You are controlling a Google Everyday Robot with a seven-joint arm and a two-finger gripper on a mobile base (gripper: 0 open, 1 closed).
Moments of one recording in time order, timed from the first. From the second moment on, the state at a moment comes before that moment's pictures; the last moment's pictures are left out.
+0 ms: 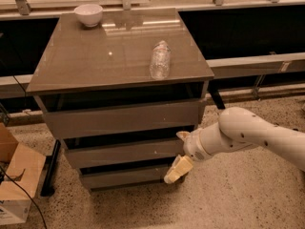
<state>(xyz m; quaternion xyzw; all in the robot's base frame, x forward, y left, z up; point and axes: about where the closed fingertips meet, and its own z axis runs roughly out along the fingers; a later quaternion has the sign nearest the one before) 0.506 -0.083 0.617 -0.53 0.77 0.24 0.27</state>
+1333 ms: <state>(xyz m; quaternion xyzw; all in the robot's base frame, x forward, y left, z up) 0.534 -0.071 0.578 -0.51 0.78 0.24 0.28</state>
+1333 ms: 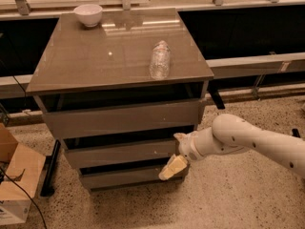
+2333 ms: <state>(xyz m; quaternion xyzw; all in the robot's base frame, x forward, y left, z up) 0.602 -0.065 0.508 -0.48 0.79 0.24 0.30</state>
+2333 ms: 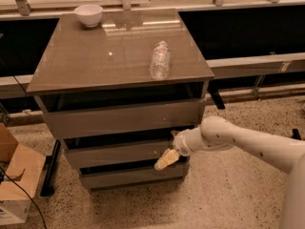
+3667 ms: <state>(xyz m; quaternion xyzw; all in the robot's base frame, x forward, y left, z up) 0.642 -0.073 0.451 -0.45 0.82 0.24 0.26</state>
